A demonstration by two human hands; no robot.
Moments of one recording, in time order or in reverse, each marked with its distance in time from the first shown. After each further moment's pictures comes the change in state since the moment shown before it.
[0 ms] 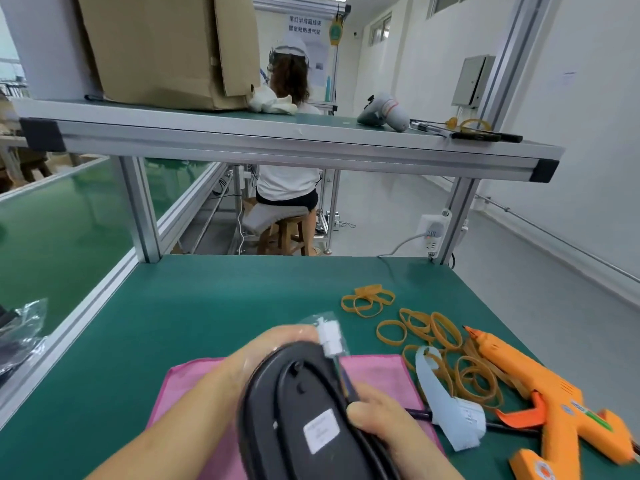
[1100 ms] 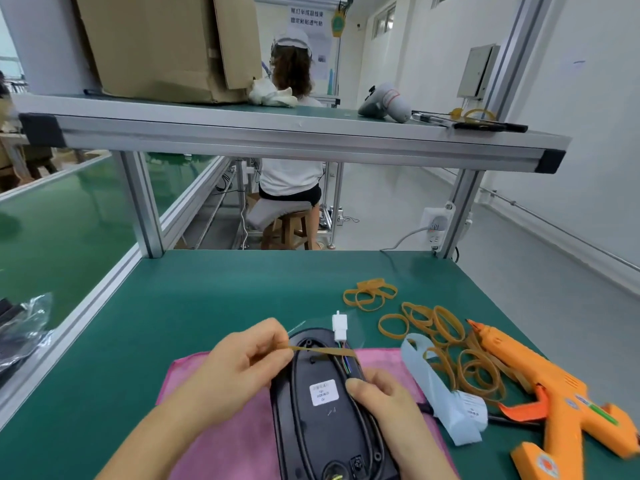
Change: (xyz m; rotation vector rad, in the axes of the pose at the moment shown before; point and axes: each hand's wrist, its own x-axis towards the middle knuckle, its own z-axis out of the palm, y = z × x) left_hand -0.051 0.002 -0.004 0.916 0.289 0.570; right_hand 0.014 0.020 -0.003 -0.007 0.440 0.003
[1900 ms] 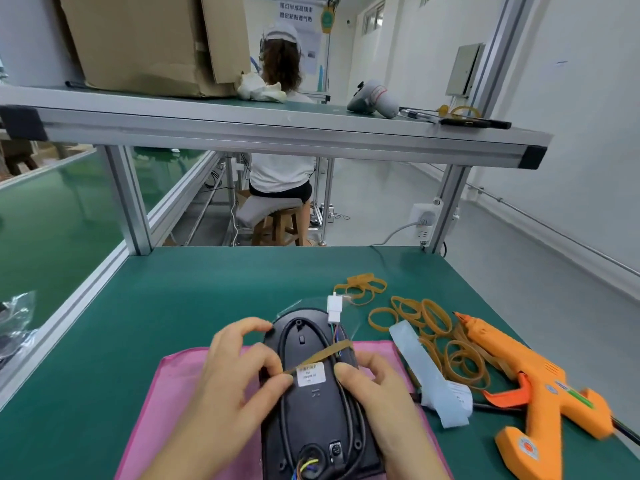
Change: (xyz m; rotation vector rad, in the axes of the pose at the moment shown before) left_hand -0.029 -0.010 0.030 0.227 0.278 0.130; right_hand -0.012 -0.009 0.005 0.072 0.022 -0.079
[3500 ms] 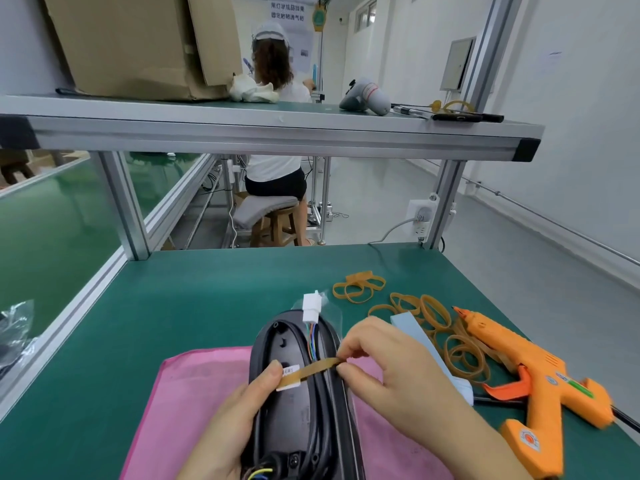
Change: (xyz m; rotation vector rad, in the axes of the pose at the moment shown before) left_hand -0.011 0.001 0.016 -1.019 -0.025 -0.906; right_hand -0.009 -0.052 -0.021 -1.003 -0.157 -0.860
